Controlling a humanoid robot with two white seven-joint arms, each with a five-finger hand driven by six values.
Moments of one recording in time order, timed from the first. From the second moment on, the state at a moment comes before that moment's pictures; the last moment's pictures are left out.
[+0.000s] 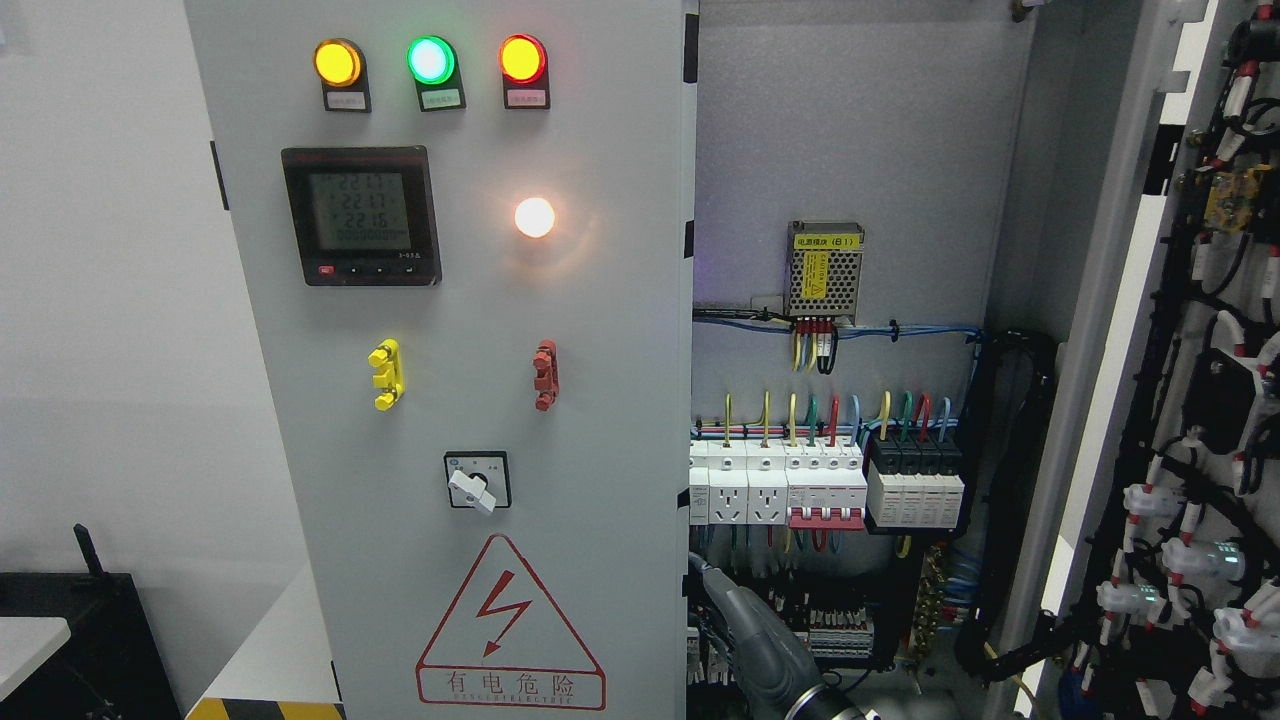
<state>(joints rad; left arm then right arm) 0.09 -0.04 0.08 -0.08 0.00 -0.13 -0.19 -0.49 0.05 0.19 -1.35 -0.20 0.12 0.39</state>
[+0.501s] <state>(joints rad) 0.09 -0.04 0.08 -0.08 0.00 -0.13 -0.19 -0.50 0.05 0.19 -1.34 -0.24 0.13 0.40</state>
